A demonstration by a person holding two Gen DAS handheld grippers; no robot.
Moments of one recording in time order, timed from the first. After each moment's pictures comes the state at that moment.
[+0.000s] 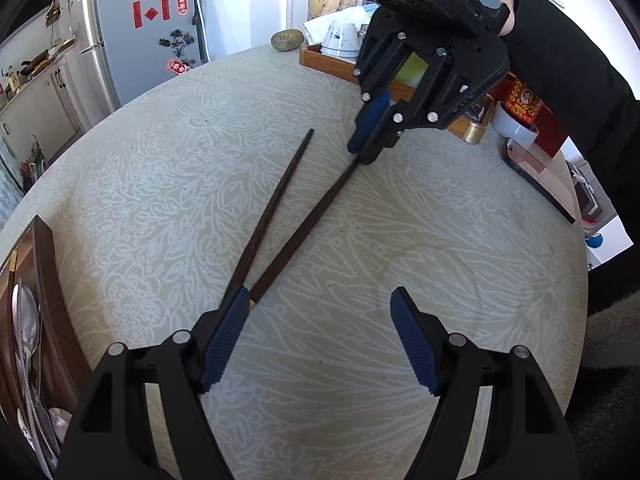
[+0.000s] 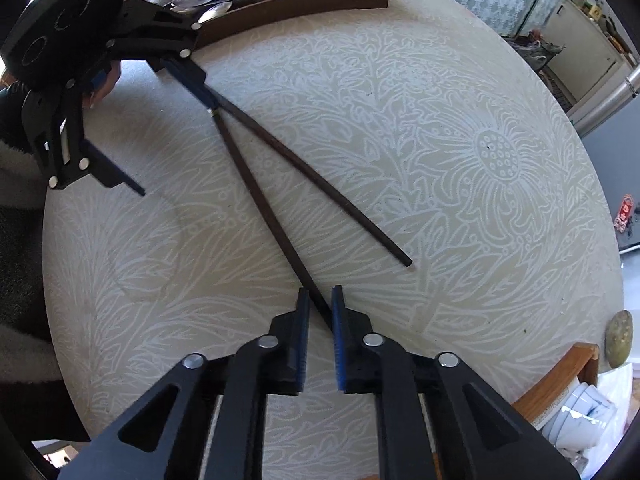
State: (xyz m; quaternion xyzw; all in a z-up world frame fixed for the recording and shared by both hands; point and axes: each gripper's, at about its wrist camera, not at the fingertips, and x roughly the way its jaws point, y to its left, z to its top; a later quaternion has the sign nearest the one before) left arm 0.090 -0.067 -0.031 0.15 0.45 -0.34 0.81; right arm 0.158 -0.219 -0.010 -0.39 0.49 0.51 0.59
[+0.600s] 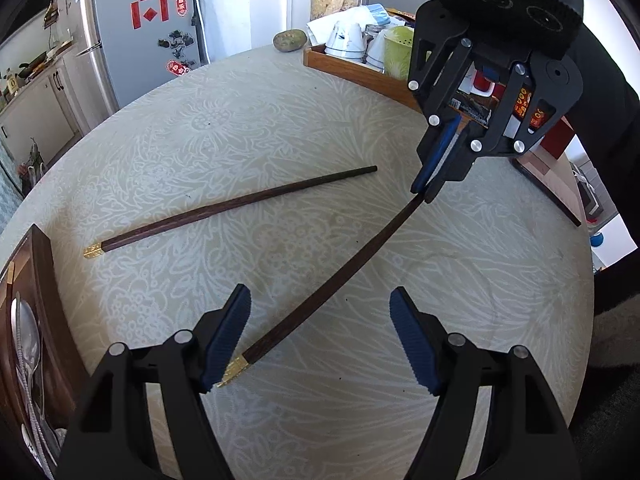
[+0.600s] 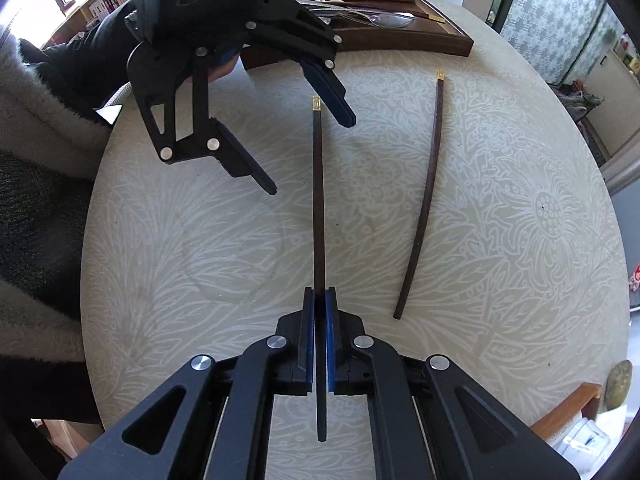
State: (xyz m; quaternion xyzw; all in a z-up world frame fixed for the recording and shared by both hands) left arm 0.102 -0.065 -0.035 0.15 0.45 -0.35 0.81; right arm 0.090 -0.217 0.018 -0.40 0.44 0.58 0.56
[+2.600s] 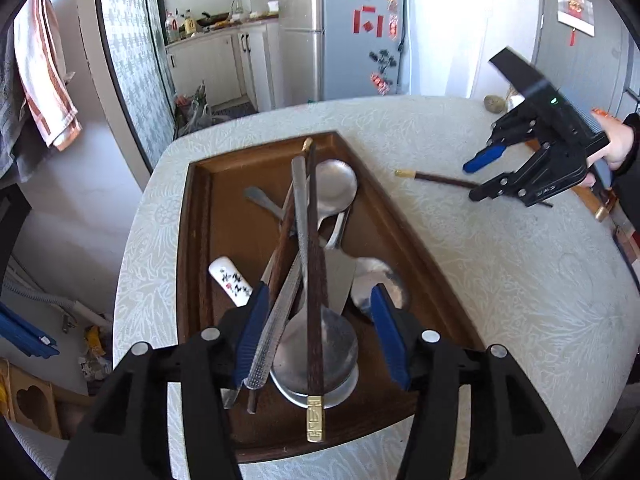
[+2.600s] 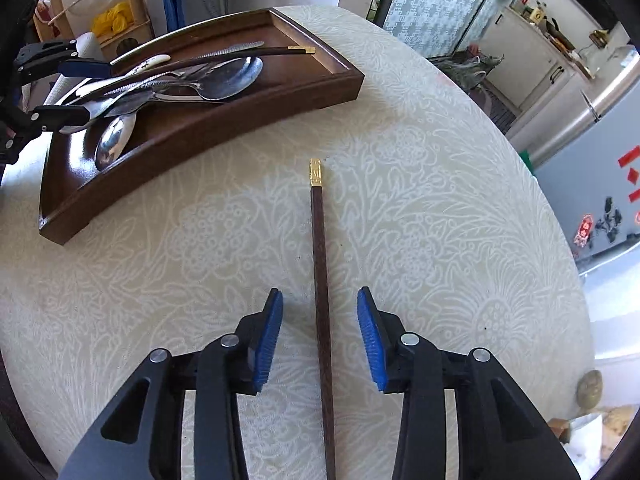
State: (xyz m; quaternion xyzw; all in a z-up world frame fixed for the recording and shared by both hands) left arm 0.058 0.134 0.005 0.05 0.41 -0.08 0.91; right arm 0.208 -0.066 -0.011 -0.35 0.45 0.42 0.70
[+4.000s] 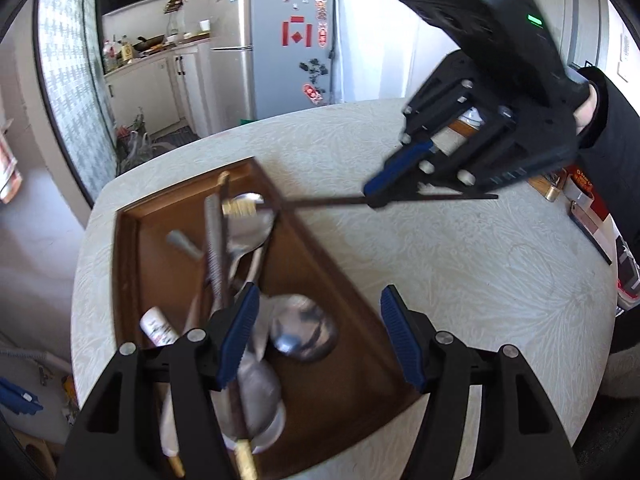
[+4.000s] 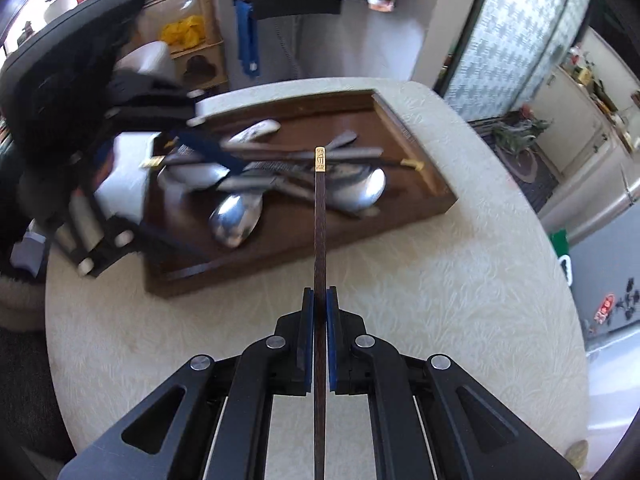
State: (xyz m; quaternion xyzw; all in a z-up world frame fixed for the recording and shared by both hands) left arm 0.063 0.114 0.009 0.07 0.39 -0.19 0.90; right arm 0.156 -0.002 0.049 -0.34 0.39 0.50 0.69
